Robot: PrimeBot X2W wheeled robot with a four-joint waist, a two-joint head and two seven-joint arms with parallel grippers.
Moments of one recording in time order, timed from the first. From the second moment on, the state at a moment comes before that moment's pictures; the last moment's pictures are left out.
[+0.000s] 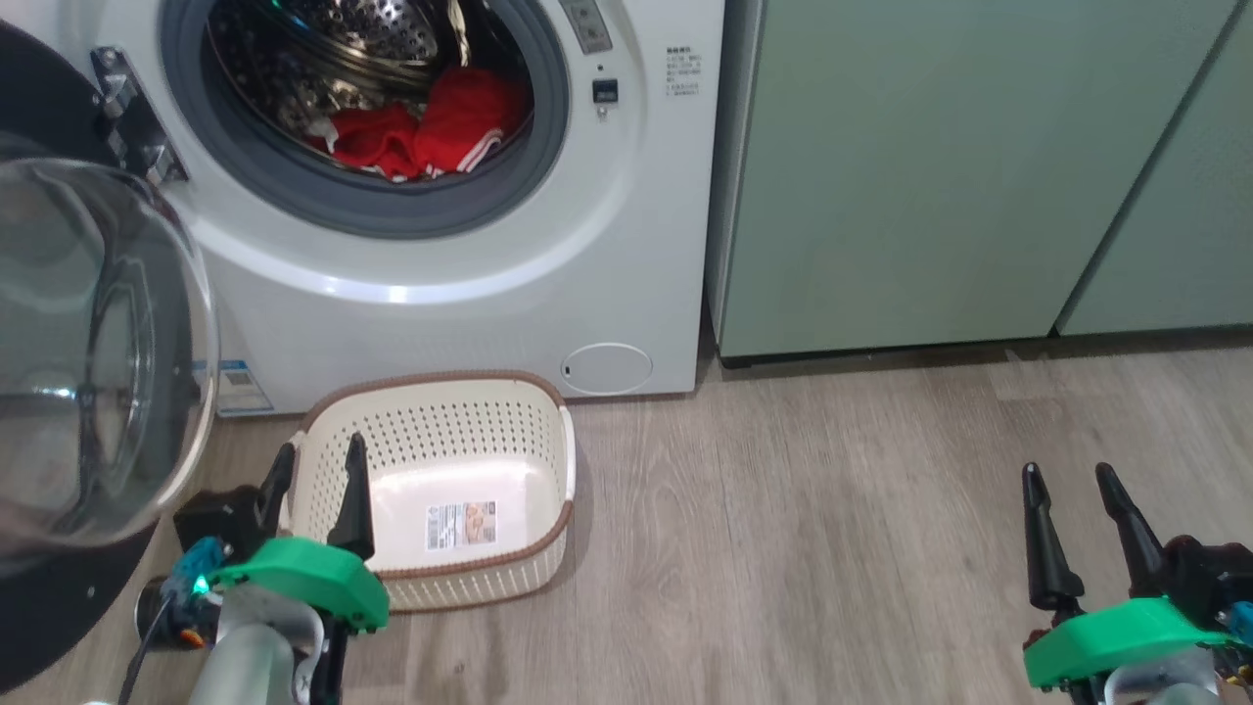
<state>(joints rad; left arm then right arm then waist) -0.21 0.04 0.12 0.60 -0.20 -0.13 -0.26 -0.01 -0.15 0.03 0.30 0.29 0.12 -0.25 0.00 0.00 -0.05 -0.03</state>
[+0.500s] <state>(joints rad) -0.24 0.04 0.11 0.61 -0.21 -0.13 -0.26 -0.02 -0.15 0.03 0.30 0.29 0.12 -0.25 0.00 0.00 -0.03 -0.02</state>
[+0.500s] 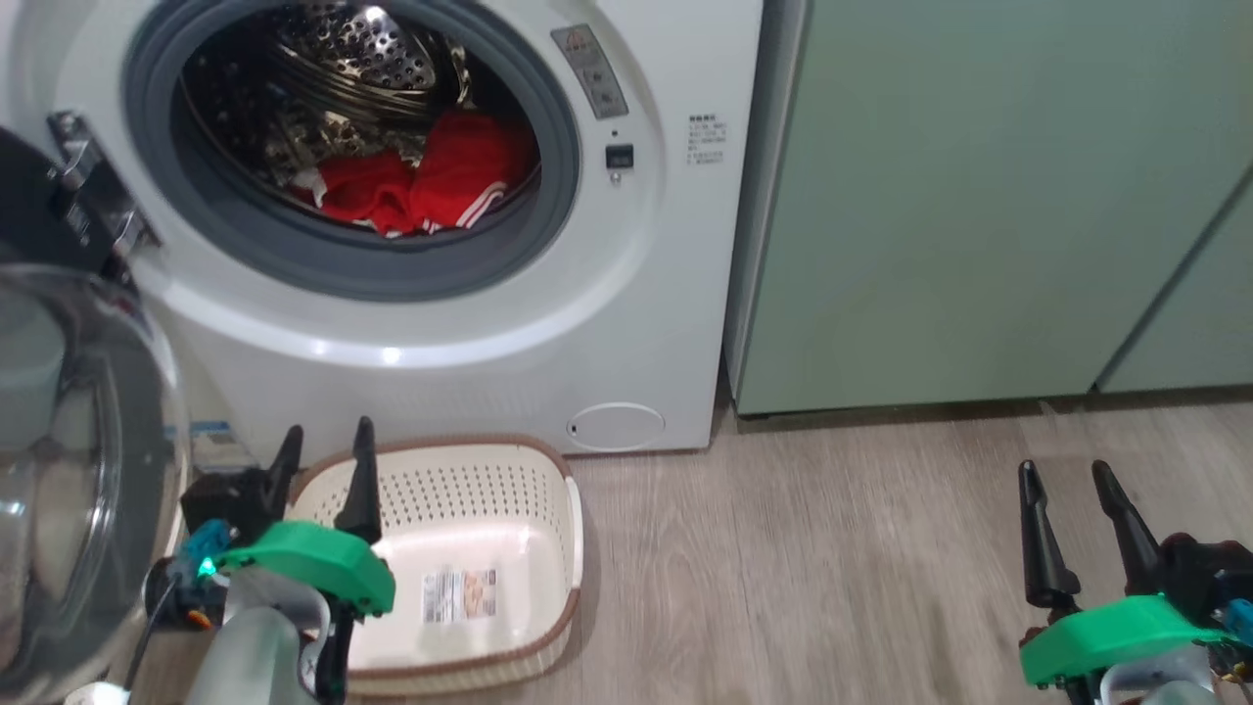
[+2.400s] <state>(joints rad) -1.40 0.28 0.03 1.21 -0.23 -0.05 0.25 -0.37 -0.12 0.10 0.25 0.30 0.12 -0.25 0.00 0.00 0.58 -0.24</state>
